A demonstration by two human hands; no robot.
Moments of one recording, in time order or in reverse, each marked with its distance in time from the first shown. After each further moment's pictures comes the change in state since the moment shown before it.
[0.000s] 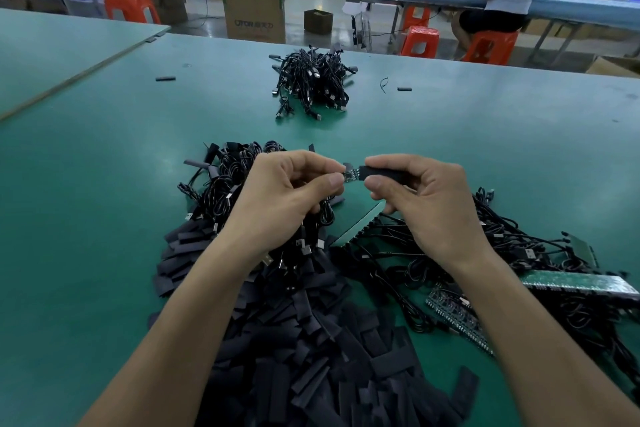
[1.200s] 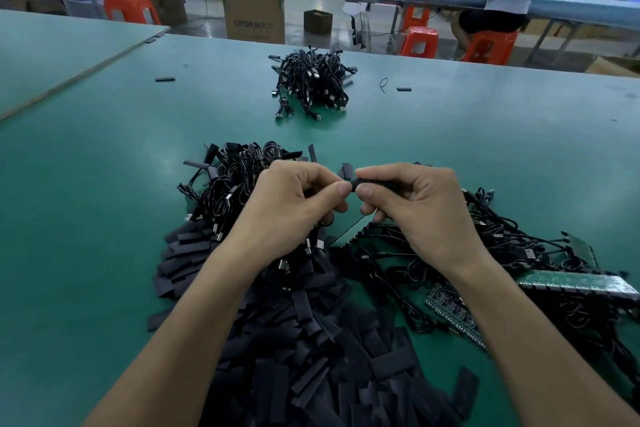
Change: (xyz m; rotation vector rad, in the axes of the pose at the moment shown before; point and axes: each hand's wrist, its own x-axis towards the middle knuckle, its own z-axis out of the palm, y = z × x) left_hand 0.000 -0.005 0.004 0.183 -0.066 -0.001; right_hand -0.003 -0.002 0.005 0.122 -0.052 0.047
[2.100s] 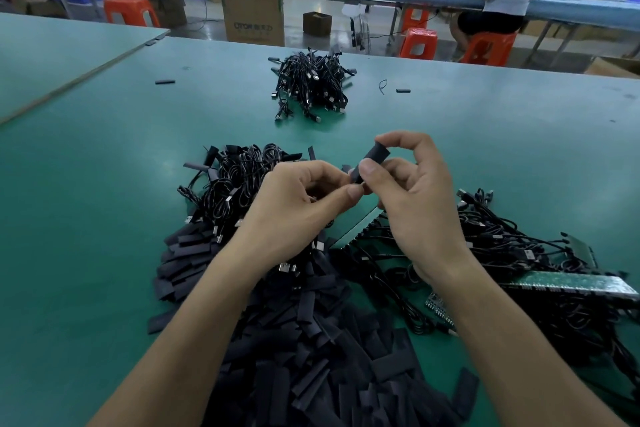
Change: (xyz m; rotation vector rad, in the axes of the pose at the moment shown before) left_hand -0.005 0.008 0.004 -0.095 -0.010 0.044; right_hand -0.001 -0.014 0.020 0.041 0.180 0.061
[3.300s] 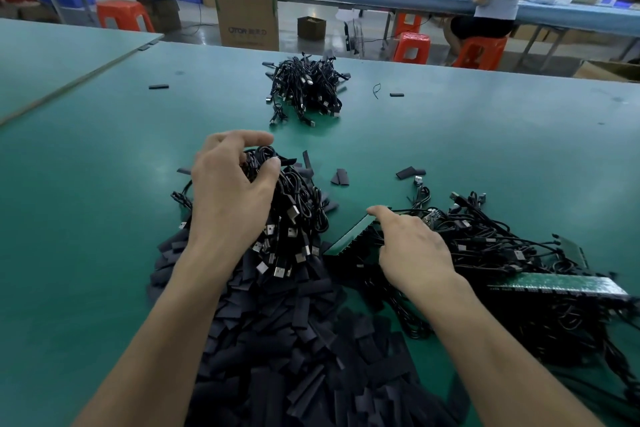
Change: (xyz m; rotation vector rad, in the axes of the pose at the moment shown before) left_hand 0.007 -0.012 -0.030 0.414 0.544 0.021; right_hand -0.008 0.042 -0.014 -1.285 -0.318 0.322
